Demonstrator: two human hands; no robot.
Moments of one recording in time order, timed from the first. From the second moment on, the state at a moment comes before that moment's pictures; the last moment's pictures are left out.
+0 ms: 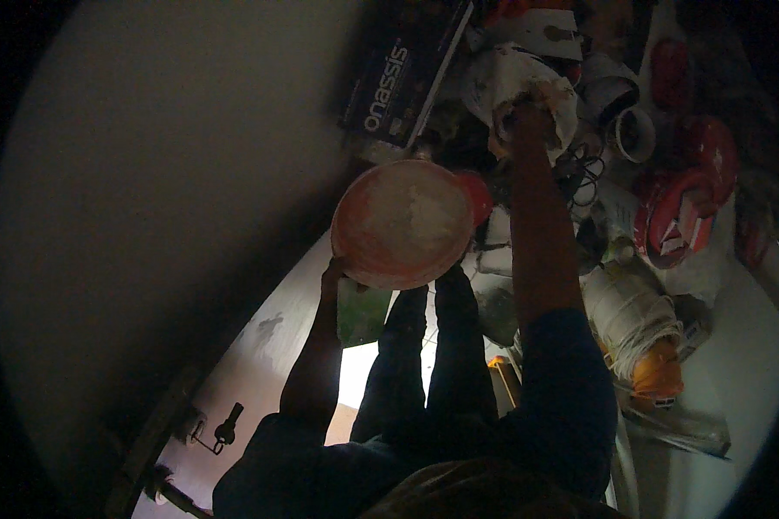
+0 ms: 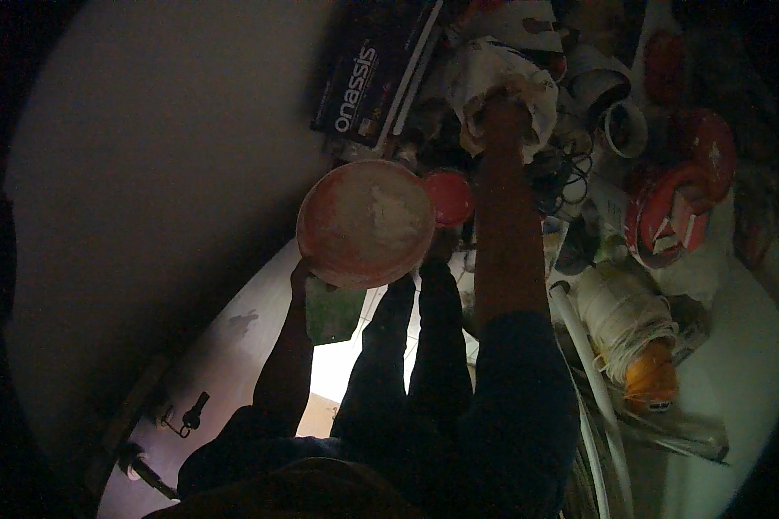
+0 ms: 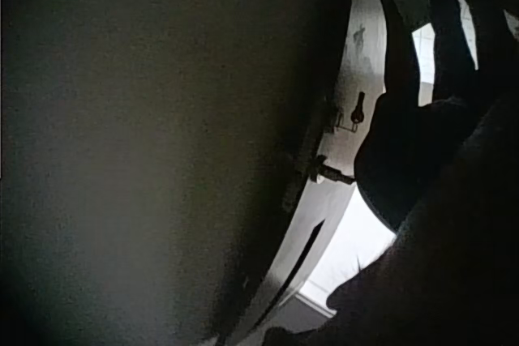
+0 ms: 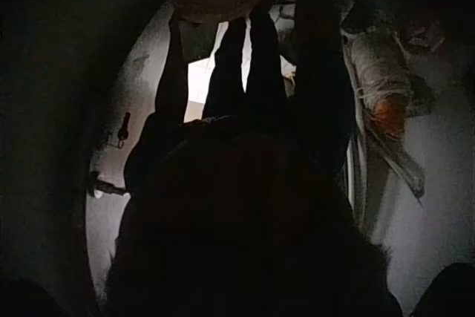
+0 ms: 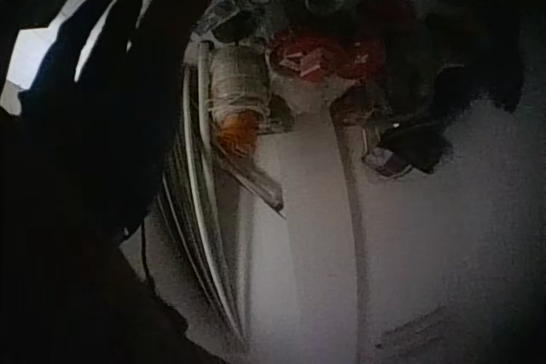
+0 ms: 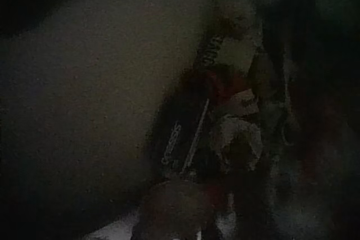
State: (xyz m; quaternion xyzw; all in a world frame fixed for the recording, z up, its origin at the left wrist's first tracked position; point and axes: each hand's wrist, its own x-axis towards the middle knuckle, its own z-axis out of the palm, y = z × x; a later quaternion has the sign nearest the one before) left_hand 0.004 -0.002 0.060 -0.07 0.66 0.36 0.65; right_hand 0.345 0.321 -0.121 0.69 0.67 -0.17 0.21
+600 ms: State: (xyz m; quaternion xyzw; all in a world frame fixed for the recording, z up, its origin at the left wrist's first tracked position) left_hand 0.005 -0.002 0.046 -0.01 0.61 0.34 0.71; right_hand 0.355 0.211 -0.062 0.72 0.64 -0.23 -0.17
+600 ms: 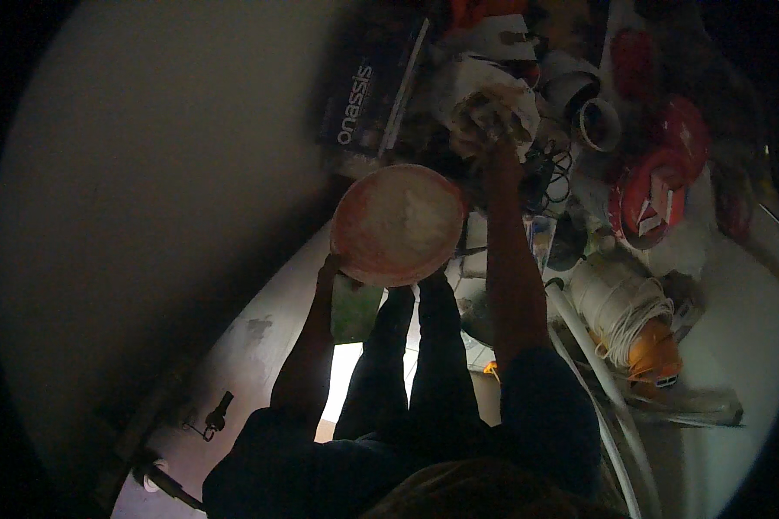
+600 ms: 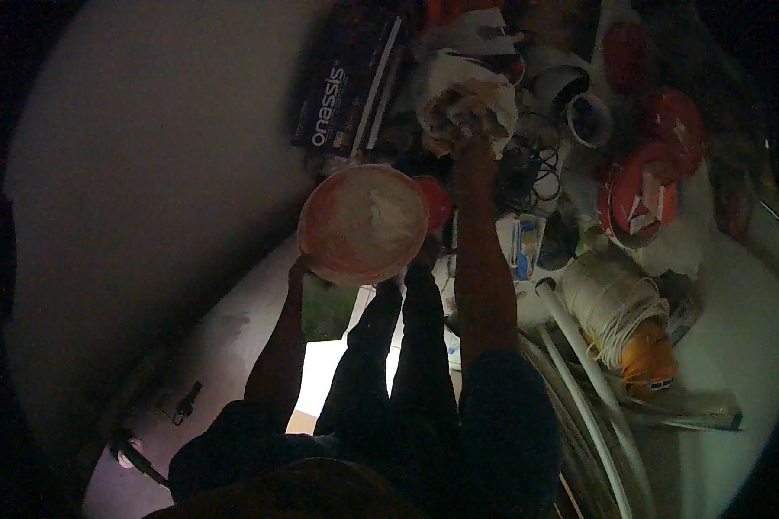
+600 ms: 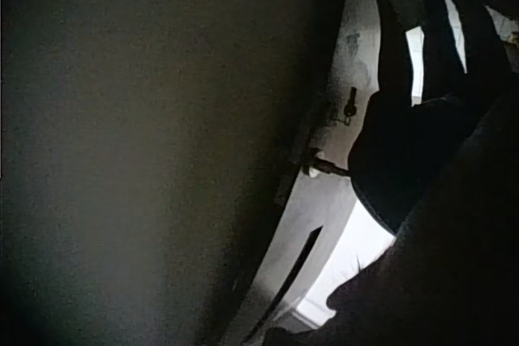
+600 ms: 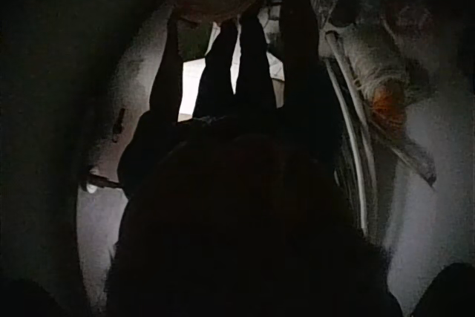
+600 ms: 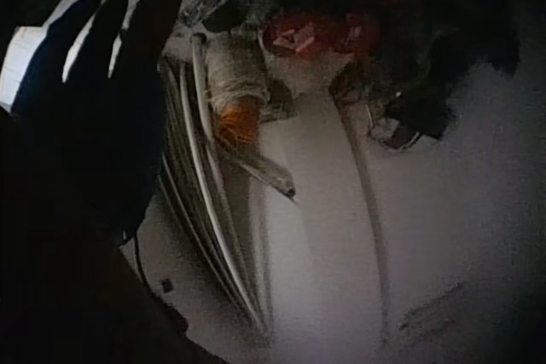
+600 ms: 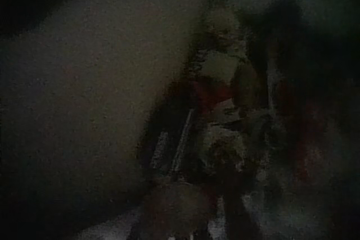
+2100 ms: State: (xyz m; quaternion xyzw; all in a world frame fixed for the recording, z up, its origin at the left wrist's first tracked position) left_hand 0.012 0.046 -0.020 0.08 0.51 0.37 0.77; right_hand 0.350 0.063 0.085 0.71 0.59 -0.25 -0.28
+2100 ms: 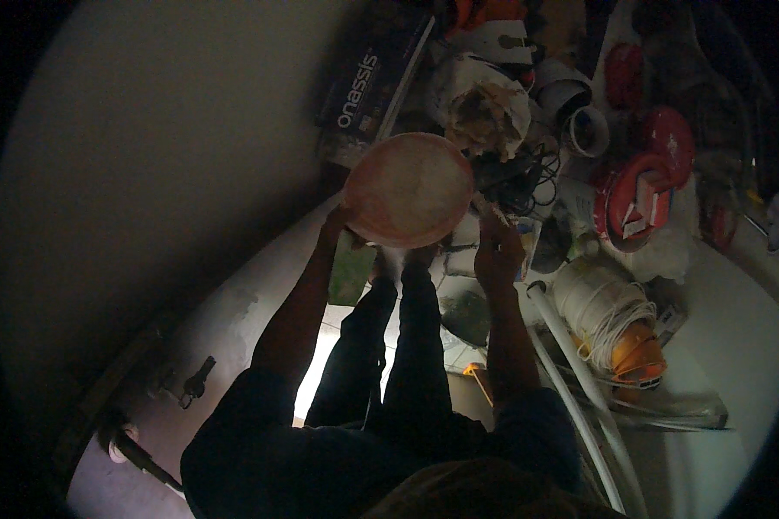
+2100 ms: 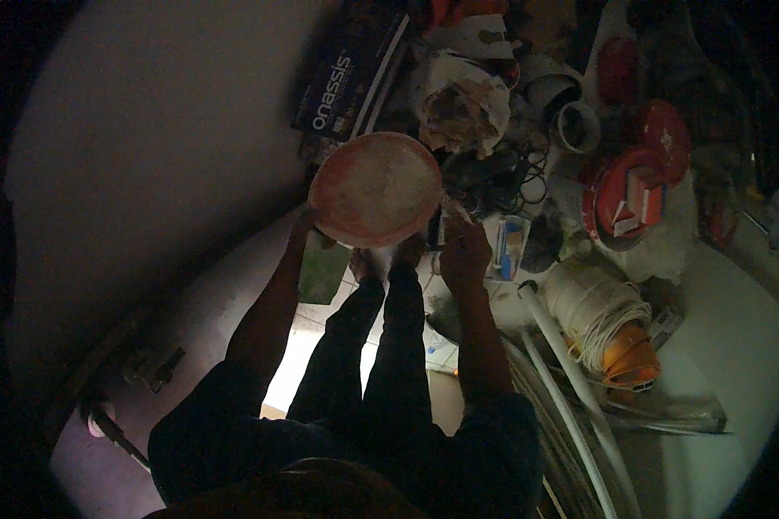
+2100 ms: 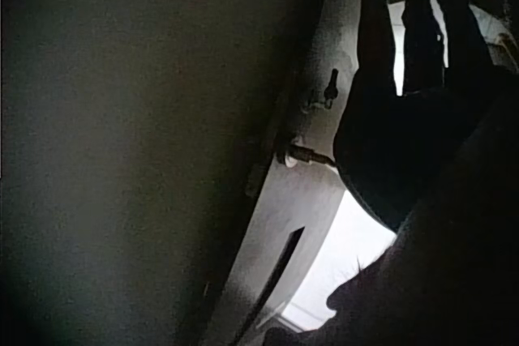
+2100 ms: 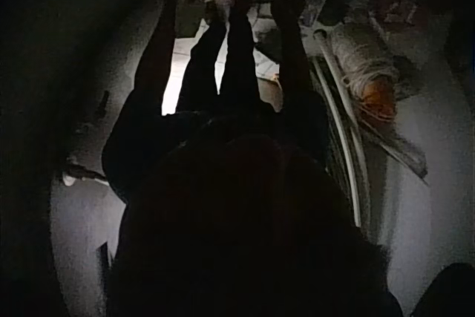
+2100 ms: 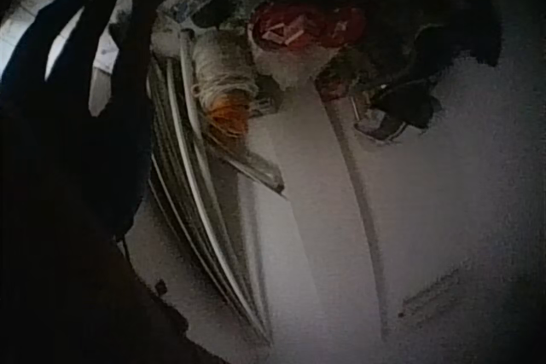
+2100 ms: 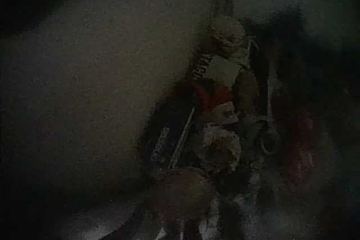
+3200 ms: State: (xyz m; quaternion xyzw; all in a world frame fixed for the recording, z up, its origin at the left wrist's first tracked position) left_hand -0.001 0.052 -0.004 0.06 0.56 0.38 0.73; right_hand 0.377 0.092 0.125 0.65 0.61 -0.40 -0.19
